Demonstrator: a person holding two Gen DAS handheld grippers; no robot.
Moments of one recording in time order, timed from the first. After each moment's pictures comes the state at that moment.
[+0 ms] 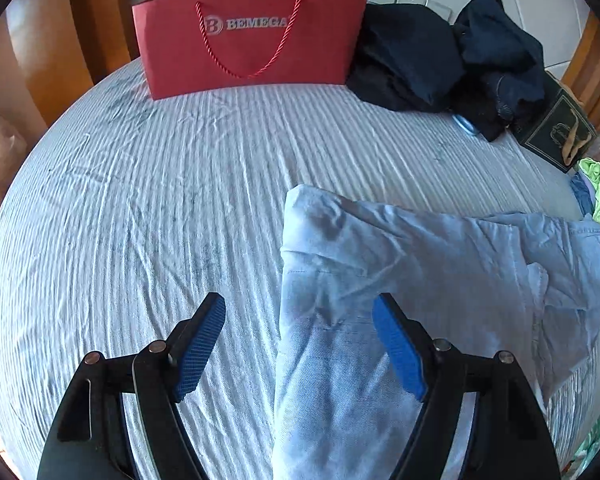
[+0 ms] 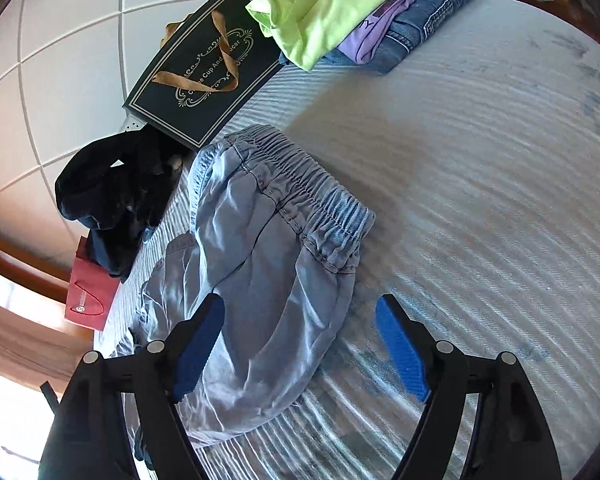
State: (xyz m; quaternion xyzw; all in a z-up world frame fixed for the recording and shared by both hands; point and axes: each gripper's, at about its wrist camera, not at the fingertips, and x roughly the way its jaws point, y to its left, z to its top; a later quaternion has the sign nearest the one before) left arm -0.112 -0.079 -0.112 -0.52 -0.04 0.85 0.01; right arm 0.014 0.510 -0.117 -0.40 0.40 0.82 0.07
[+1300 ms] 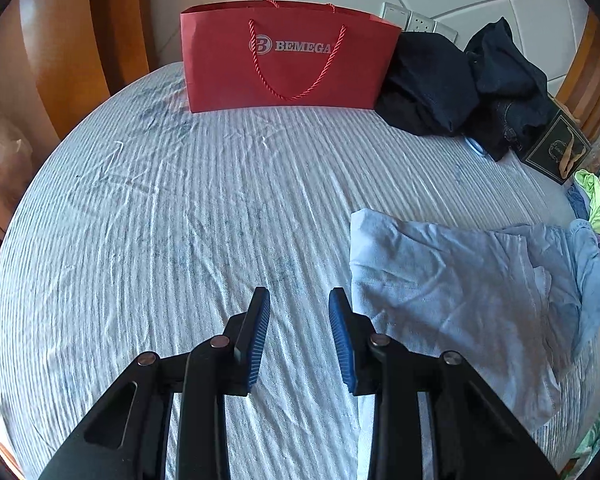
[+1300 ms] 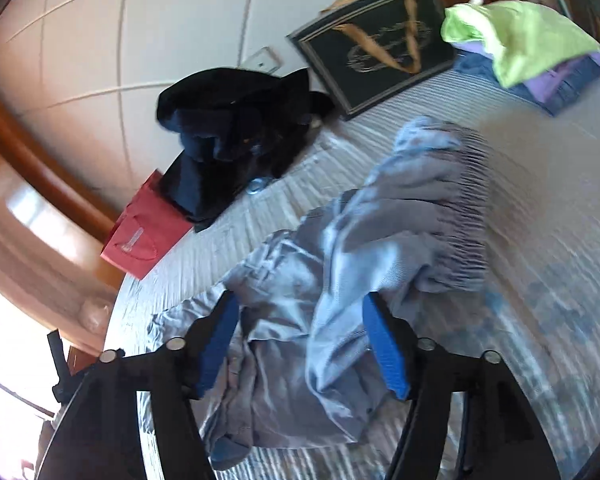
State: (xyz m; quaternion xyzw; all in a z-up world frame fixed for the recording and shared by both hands) left arm -0.098 -0.131 -0.092 -0.50 -0.04 0.86 0.04; right arm 0.004 0.371 -0.063 -0.37 0.33 0.87 -0.01
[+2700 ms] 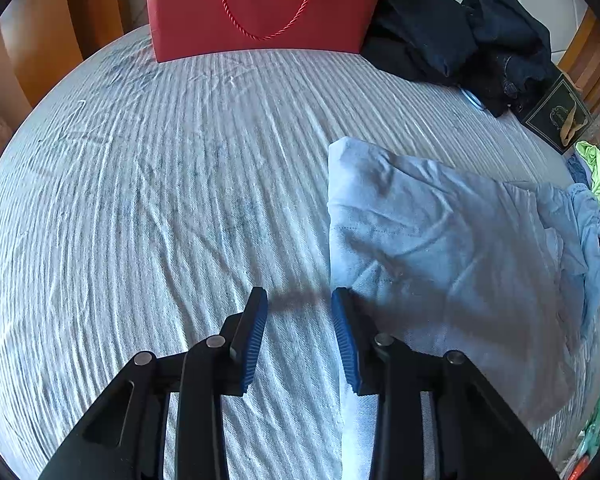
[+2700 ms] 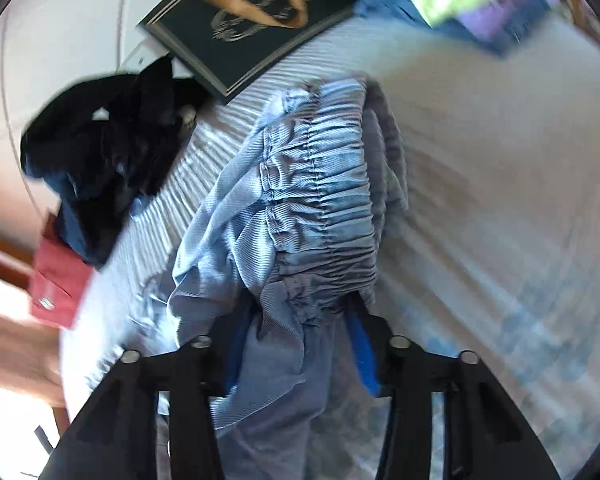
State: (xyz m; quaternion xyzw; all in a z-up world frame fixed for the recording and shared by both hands) left arm -0.096 -0.110 -0.135 -0.54 -0.04 0.84 0.06; right arm -0.087 0.390 -0.105 -0.47 0.25 0.84 0.10
